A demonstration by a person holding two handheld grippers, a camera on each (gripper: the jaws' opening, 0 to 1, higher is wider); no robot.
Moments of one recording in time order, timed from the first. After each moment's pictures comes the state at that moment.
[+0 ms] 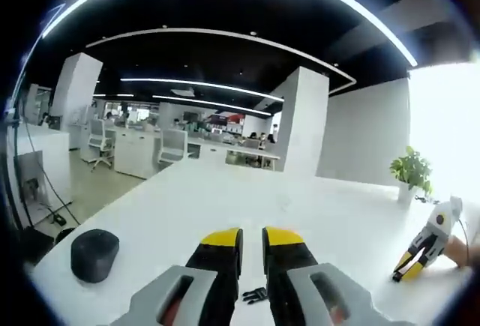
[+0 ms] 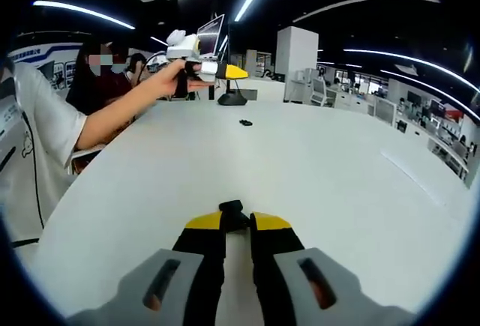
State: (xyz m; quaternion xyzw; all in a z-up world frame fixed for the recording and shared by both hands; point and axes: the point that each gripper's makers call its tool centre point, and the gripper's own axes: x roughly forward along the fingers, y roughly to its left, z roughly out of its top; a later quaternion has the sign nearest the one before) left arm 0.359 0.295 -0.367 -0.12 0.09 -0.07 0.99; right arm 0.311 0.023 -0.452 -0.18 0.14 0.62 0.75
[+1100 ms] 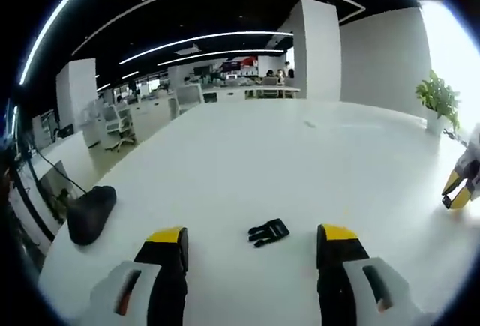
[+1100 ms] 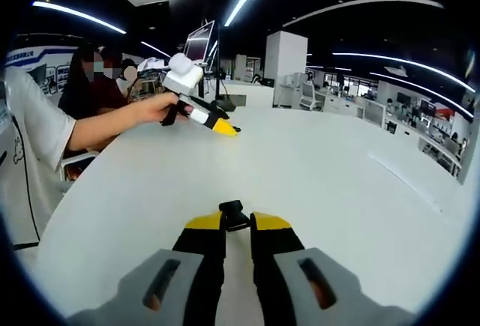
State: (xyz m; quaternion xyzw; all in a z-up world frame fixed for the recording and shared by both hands) left arm 0.357 0.282 -0.463 -0.01 0.26 -0.01 0.97; right arm 0.317 0.015 -0.442 -0.17 0.13 0.60 0.77
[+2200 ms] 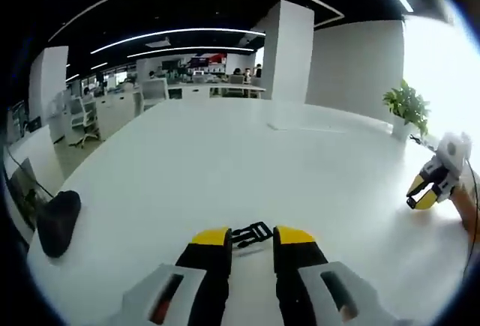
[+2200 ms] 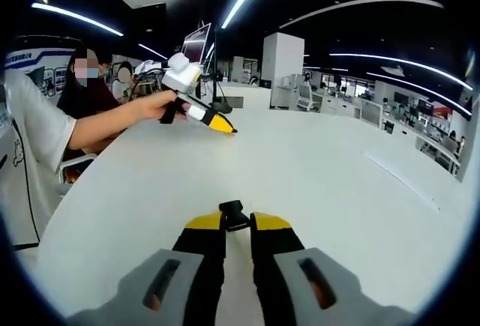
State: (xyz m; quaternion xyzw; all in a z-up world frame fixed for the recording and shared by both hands) left arm 0.357 0.251 -0.455 -0.05 0.27 -0.12 0.95; right arm 0.322 0.011 -0.440 -0.17 0.12 0.60 0.78
